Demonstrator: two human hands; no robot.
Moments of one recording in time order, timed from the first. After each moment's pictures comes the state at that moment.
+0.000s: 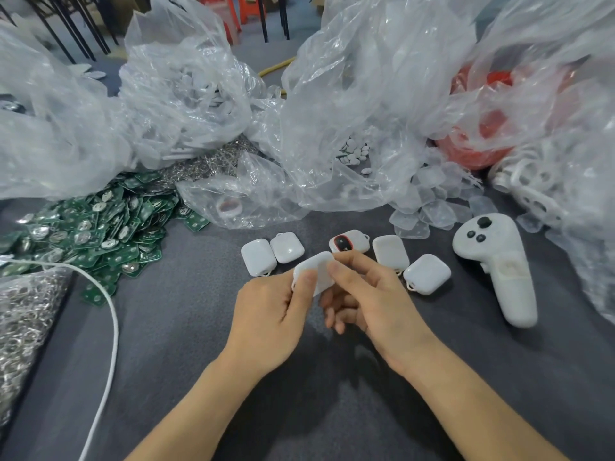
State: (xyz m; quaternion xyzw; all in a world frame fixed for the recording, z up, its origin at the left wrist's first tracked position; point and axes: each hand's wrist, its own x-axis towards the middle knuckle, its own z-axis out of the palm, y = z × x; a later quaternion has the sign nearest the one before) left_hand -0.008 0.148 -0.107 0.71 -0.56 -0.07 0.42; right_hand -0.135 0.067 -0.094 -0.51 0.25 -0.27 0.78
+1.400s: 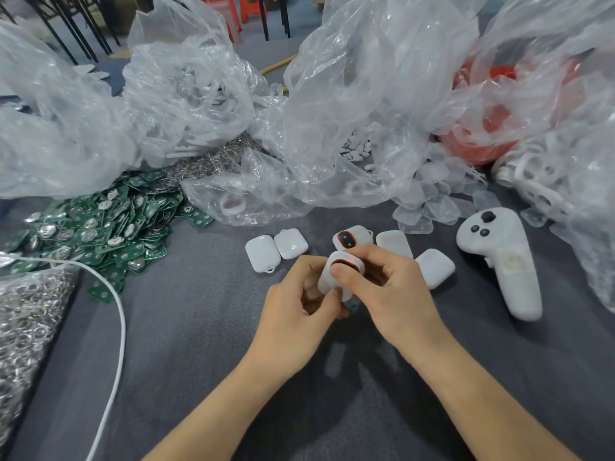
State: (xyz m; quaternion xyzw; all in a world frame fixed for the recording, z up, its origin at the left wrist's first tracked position) left_hand -0.029 0.148 -0.107 0.60 -0.46 -0.34 0.56; right_hand -0.142 0.066 -0.091 -0.66 0.33 -0.34 0.59
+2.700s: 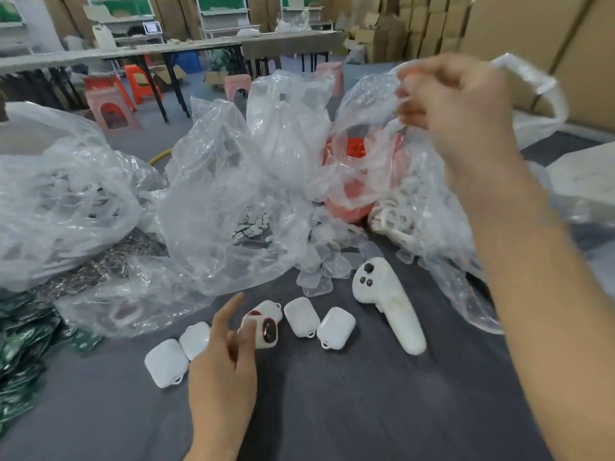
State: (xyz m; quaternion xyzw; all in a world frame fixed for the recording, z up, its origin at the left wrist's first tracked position) left_hand -0.037 0.097 -0.112 0.72 -0.42 -0.16 0.52; right_hand -0.227 -0.069 0.087 -0.62 0.41 -0.61 0.28
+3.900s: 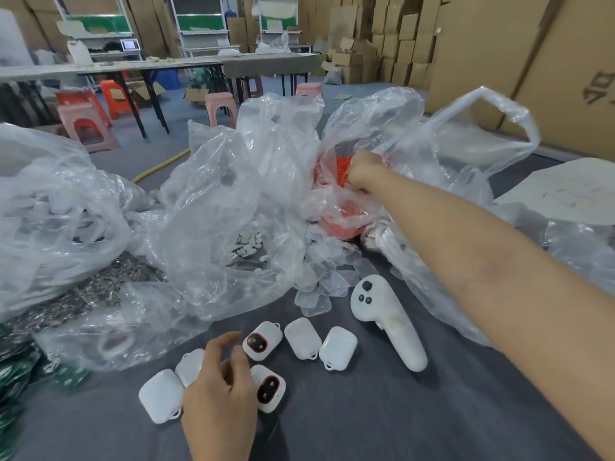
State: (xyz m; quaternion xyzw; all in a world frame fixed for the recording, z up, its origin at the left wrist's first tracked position) left_hand -0.037 0.092 -0.107 0.77 -0.35 -0.15 0.52; right_hand -0.178 -0.253 0.005 -0.68 0.70 -0.19 0.14
